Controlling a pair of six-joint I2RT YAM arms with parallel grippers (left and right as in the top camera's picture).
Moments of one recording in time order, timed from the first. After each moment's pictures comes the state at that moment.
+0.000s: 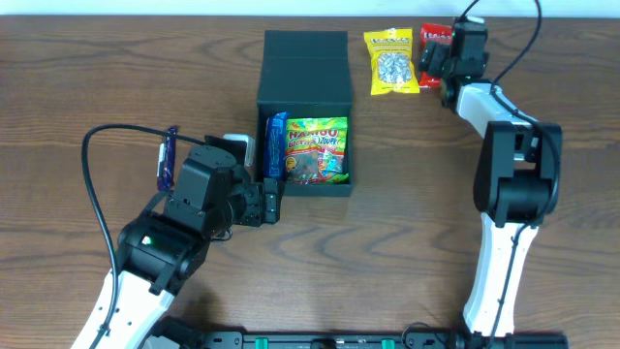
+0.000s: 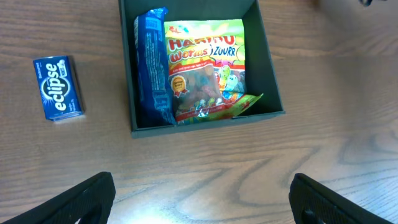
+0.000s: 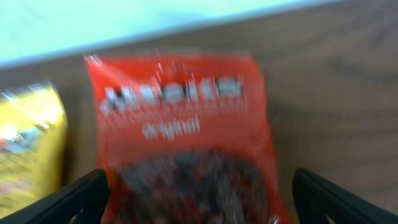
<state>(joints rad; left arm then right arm) -0.45 1.01 0.94 -0.76 0.10 -0.38 -0.01 2.42 1.71 0.04 0.15 0.20</state>
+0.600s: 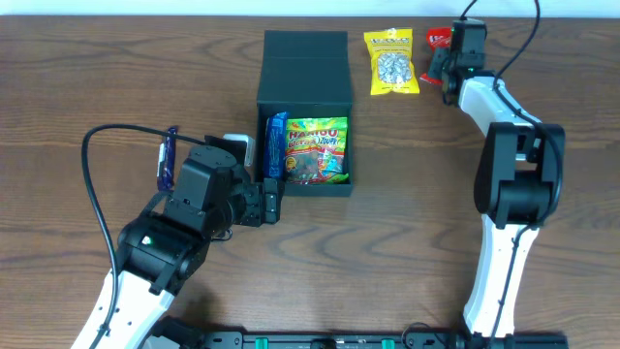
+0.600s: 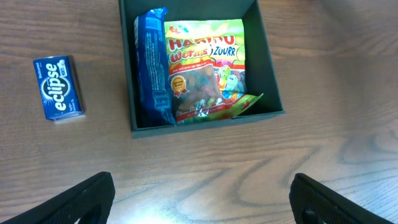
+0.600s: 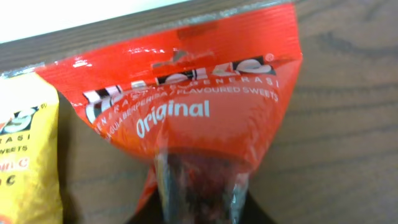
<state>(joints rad) -0.45 1.01 0.94 -0.76 0.10 -0.38 -0.01 2.39 1.77 -0.17 0.17 0.22</state>
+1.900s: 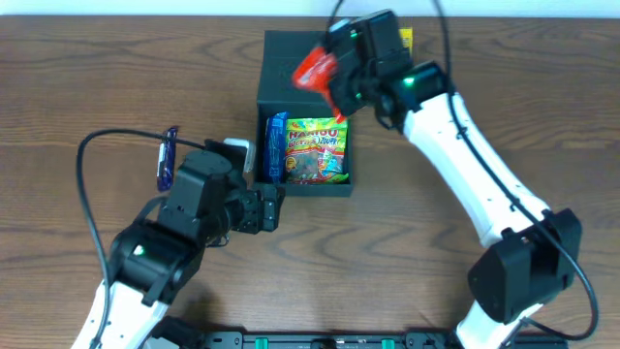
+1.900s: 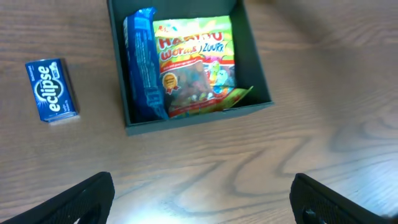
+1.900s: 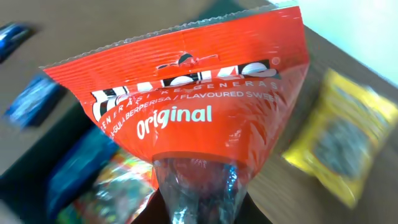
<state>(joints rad) -0.45 0.94 0.94 -0.80 0.14 -0.35 0.47 1.86 1.72 -0.72 -0.12 -0.21</state>
